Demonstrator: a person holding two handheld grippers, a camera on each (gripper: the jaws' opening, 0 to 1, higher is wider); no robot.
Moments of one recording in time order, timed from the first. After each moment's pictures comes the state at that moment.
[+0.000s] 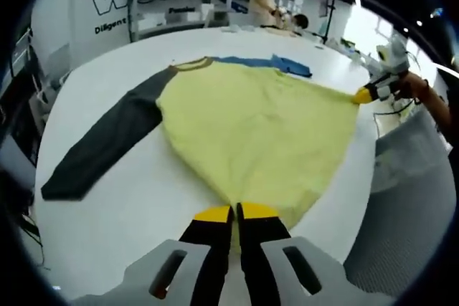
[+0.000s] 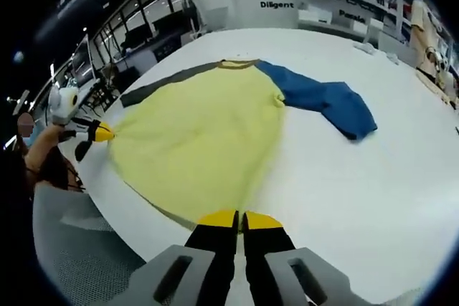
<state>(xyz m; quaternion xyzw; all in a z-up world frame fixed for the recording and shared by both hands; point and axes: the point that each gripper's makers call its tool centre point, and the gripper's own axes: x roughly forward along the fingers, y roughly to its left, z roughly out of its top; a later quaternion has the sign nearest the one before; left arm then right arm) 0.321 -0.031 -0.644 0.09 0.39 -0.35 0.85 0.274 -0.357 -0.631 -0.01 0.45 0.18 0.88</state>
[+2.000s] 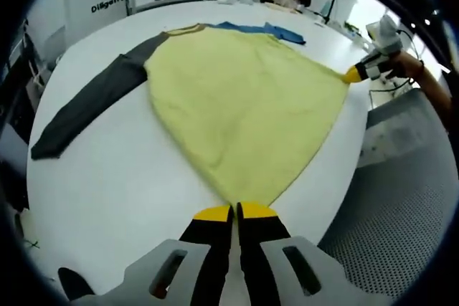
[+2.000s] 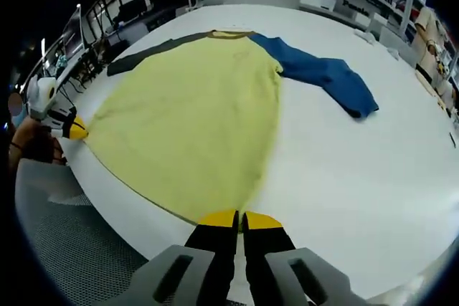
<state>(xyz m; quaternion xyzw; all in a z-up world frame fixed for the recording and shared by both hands) 0.256 -0.026 -0.676 0.11 0.45 -0.34 0.82 0.254 -0.373 -0.666 -0.06 0.50 0.16 0.85</state>
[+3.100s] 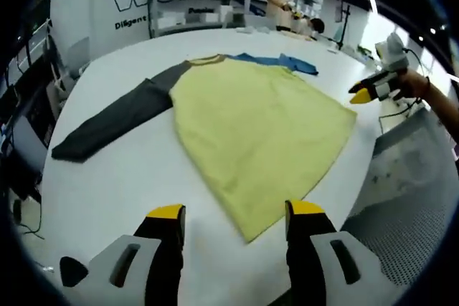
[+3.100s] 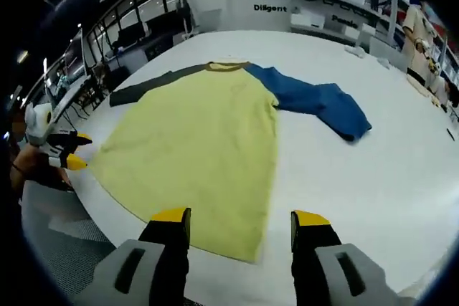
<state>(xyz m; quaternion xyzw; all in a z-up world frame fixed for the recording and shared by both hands) 0.270 -0.020 -0.642 0.08 0.38 -0.28 0.88 0.279 -0.363 -0.631 -0.02 0.42 0.15 0.89</state>
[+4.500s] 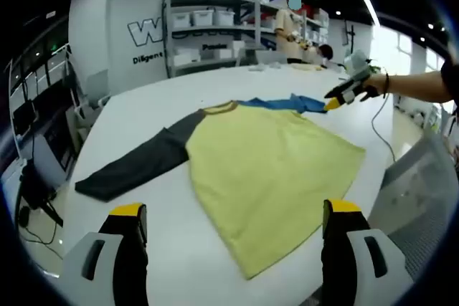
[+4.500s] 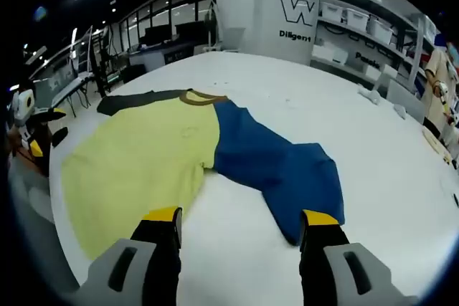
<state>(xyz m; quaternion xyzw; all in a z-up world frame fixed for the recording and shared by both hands) 0.298 -0.032 -0.587 0.08 0.27 -0.25 0.93 0.423 -0.441 -0.638 -0.10 0.36 0.22 0.90</state>
